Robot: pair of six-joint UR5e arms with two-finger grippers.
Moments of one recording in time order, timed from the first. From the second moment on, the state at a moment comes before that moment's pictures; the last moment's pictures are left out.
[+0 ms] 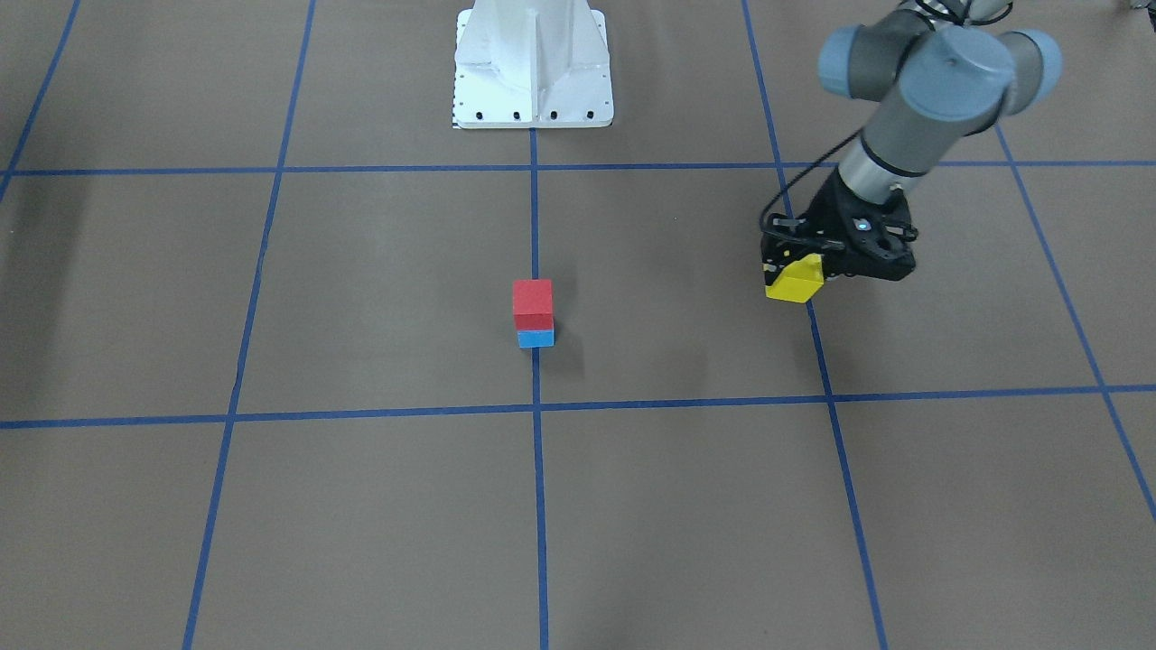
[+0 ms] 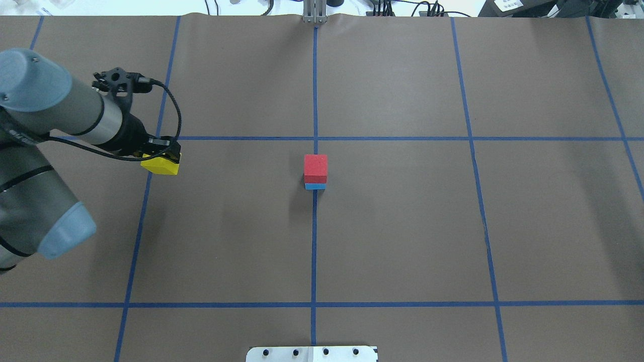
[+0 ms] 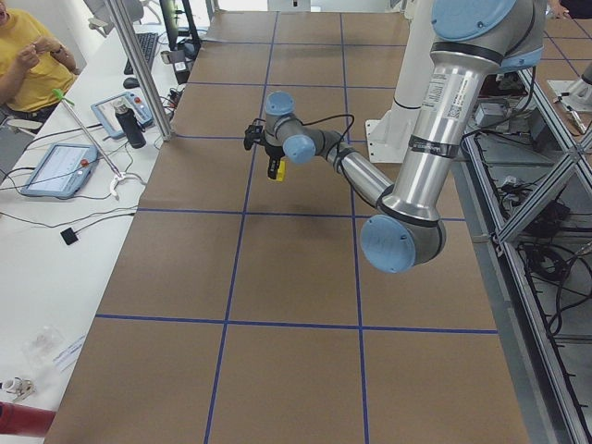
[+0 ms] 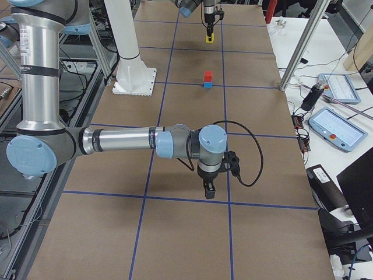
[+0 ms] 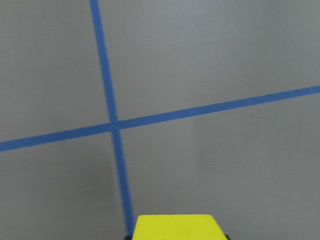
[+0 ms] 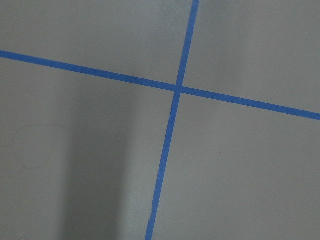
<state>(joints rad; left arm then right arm) -0.75 -1.95 -1.88 -1.69 -2.04 -0.97 1.56 -1.63 1.73 -1.64 2.31 -0.17</state>
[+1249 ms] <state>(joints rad) -0.57 -2.56 -1.48 -1.42 -1.89 -1.17 1.56 -1.63 1.73 -1.64 2.31 -0.17</state>
